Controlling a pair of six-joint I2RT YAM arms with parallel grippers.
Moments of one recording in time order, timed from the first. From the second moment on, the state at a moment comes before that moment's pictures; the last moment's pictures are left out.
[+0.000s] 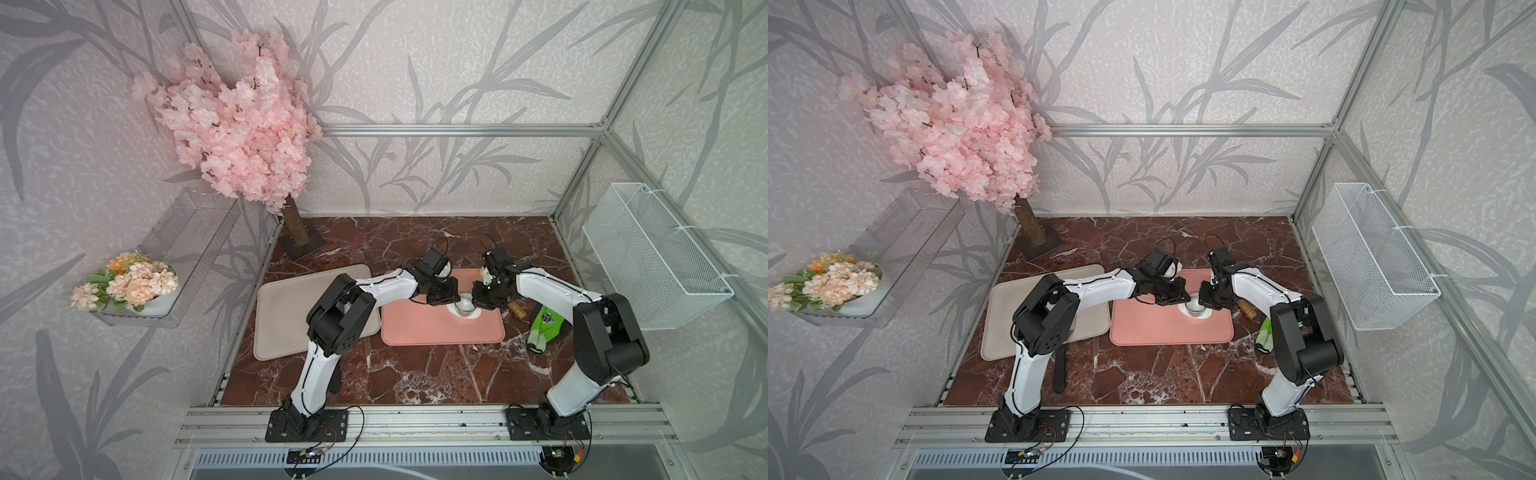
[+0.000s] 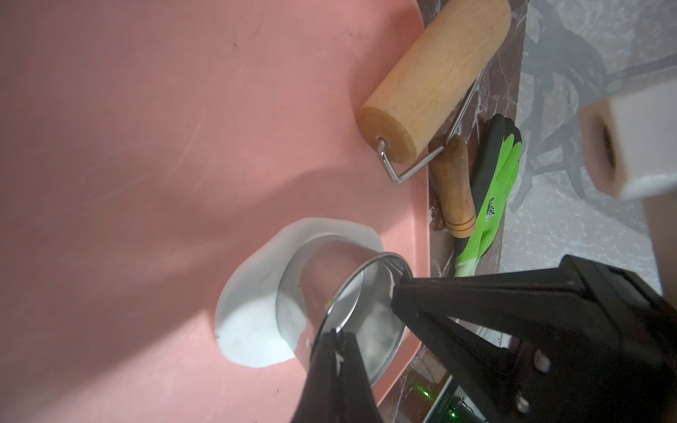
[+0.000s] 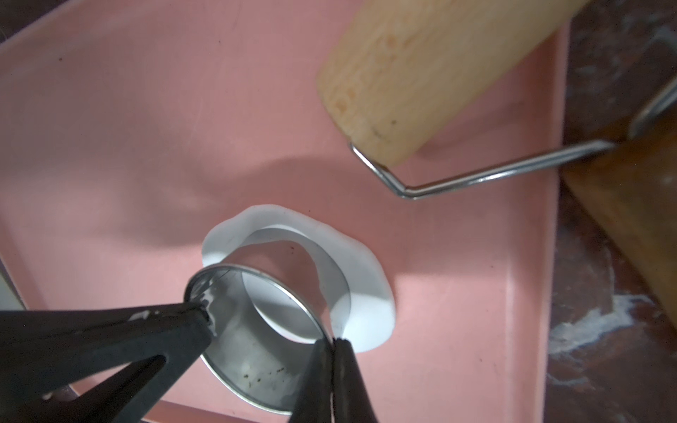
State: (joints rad) left arm -0.74 2.12 1.50 -0.28 0.46 -0.79; right arm 0.30 1.68 1.06 -0.67 -0.18 0.53
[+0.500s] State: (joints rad) left arm -0.74 2.12 1.44 -0.19 0.46 -0.79; right arm 0.29 1.67 1.01 -0.60 -0.20 0.52
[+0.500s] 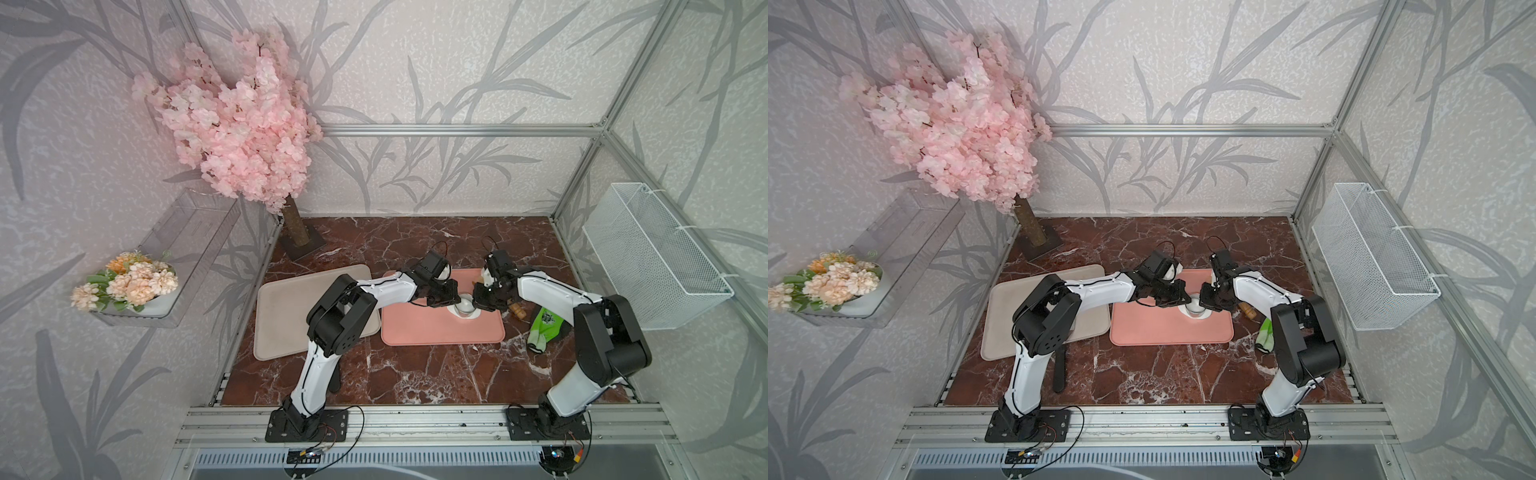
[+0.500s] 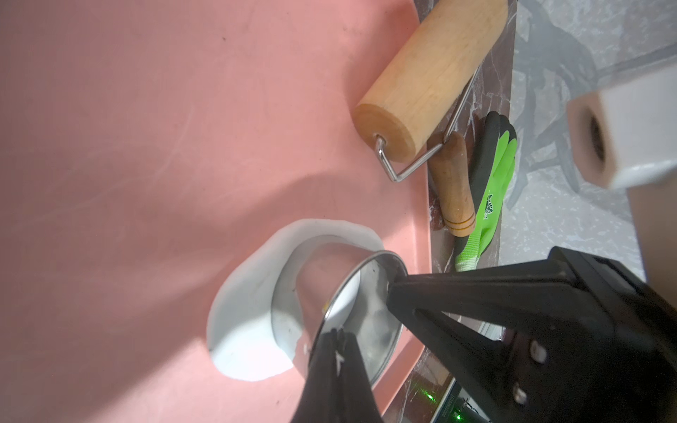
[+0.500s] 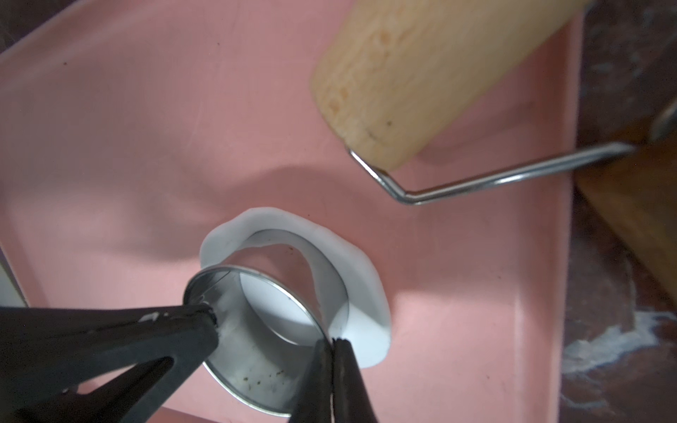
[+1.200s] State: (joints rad) left arm -0.74 2.10 1.36 -0.11 0.46 -0.82; right arm 0.25 1.66 0.96 -0.55 -0.27 0.50
